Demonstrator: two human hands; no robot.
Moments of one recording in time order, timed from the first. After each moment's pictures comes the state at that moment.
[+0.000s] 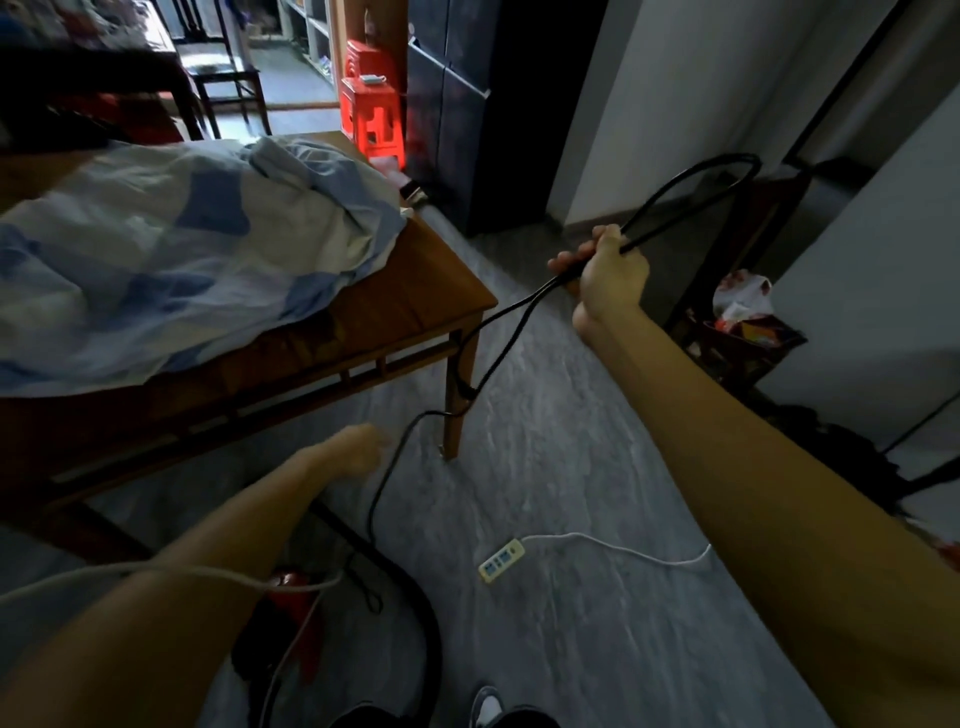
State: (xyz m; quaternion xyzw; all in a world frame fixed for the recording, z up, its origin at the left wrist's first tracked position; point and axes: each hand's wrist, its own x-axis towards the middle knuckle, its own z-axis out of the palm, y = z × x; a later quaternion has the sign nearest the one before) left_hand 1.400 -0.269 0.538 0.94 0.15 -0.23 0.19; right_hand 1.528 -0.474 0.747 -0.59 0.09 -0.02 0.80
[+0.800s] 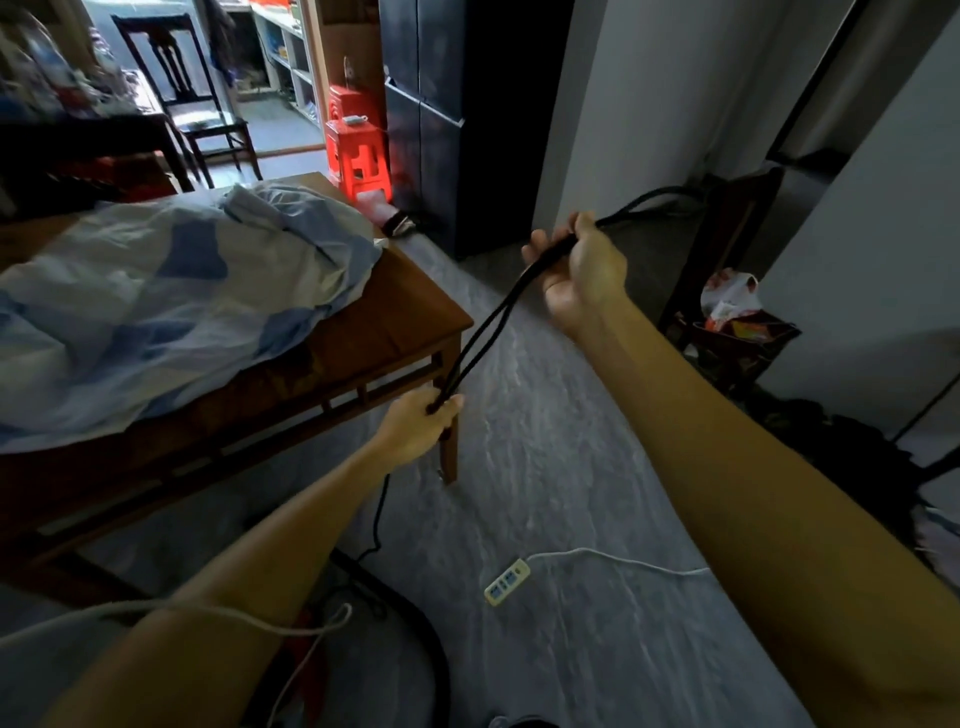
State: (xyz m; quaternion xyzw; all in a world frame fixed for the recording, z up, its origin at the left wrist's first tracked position) left_hand 1.452 -0.368 0.597 0.89 0.12 0.00 0.44; right_hand 1.545 -0.515 0.781 -0.41 0.08 0.09 0.90
